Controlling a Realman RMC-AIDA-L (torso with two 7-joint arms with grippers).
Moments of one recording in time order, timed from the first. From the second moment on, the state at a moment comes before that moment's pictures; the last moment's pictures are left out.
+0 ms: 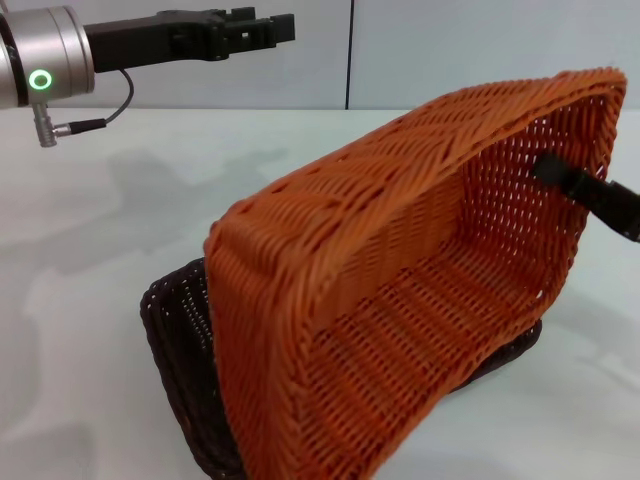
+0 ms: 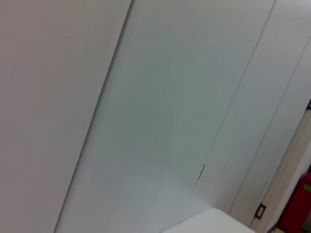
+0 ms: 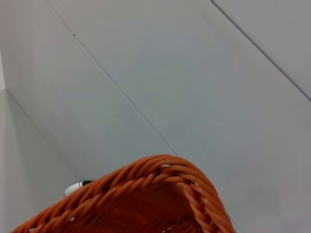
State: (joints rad) left arm -0.74 -1.95 -2.27 -0.73 1.72 -1.26 1.28; right arm 0.52 2.07 -0.22 -0.40 -1.90 -1.79 1.55
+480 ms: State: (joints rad) left arm -0.77 -1.96 -2.26 -0.73 1.77 -1.26 1.28; right arm 0.48 2.07 -0.22 -0.39 -1.89 -1.74 1.57
